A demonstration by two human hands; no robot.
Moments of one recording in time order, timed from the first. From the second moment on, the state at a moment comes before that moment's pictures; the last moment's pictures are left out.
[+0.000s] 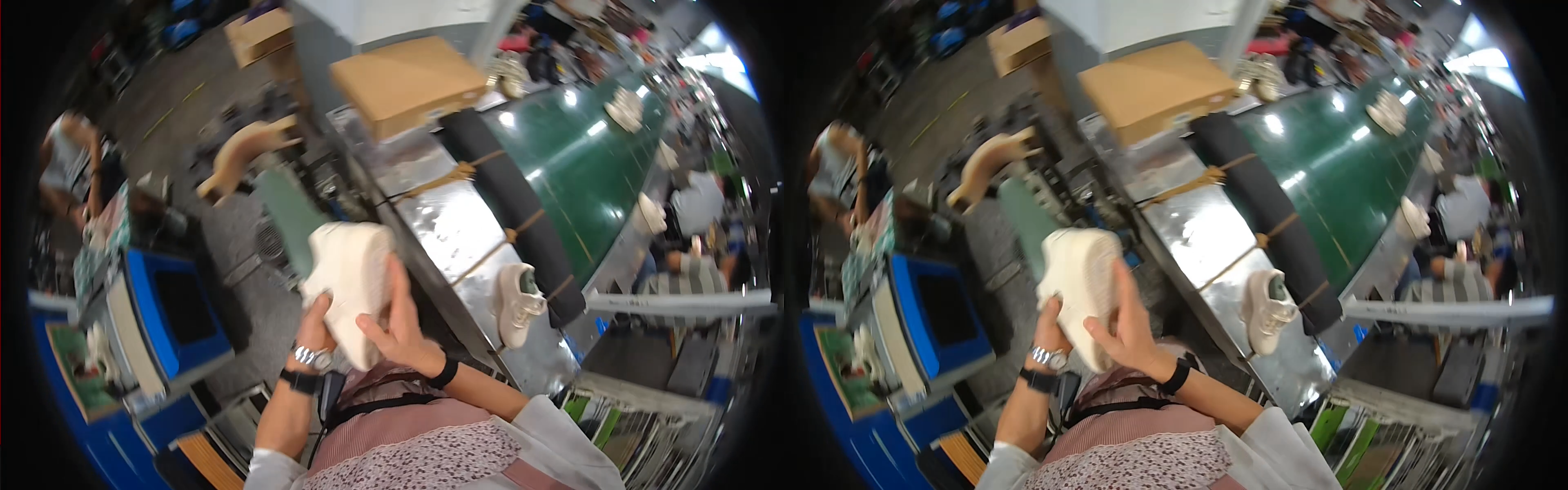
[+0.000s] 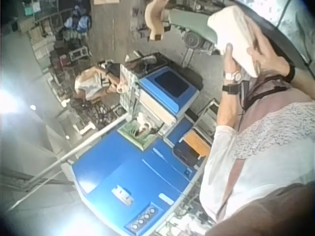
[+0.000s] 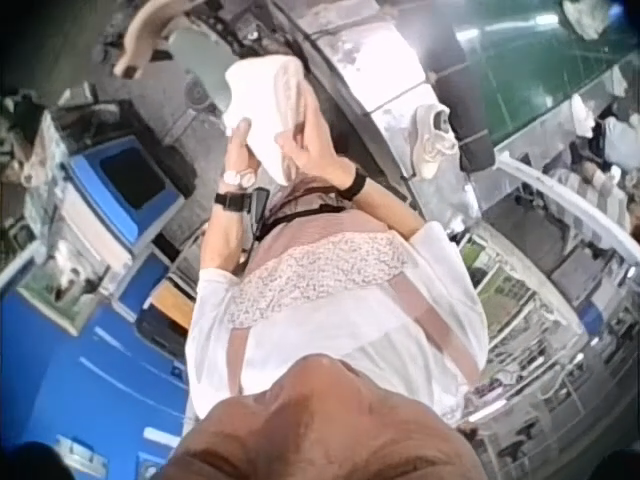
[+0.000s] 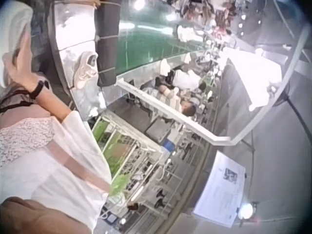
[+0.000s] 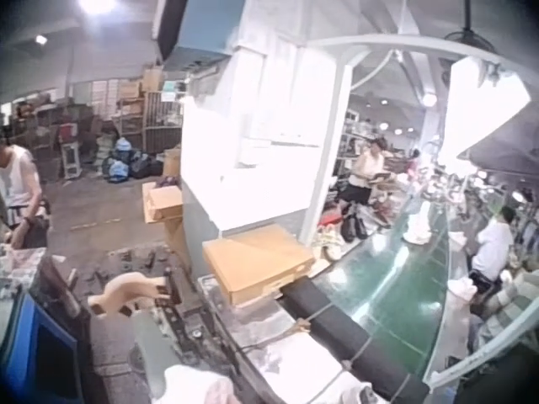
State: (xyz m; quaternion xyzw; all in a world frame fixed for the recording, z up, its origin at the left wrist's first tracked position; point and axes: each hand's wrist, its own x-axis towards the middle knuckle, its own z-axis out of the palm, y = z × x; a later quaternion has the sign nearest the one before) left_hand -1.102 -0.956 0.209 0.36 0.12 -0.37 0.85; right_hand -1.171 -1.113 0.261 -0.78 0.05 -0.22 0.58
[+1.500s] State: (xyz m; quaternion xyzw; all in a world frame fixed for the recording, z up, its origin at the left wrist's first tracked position) left_hand -1.097 -1.253 0.150 0.84 -0.38 -0.21 0.33; right_hand -1.484 -1.344 0.147 -0.74 0.59 -0.29 0.10
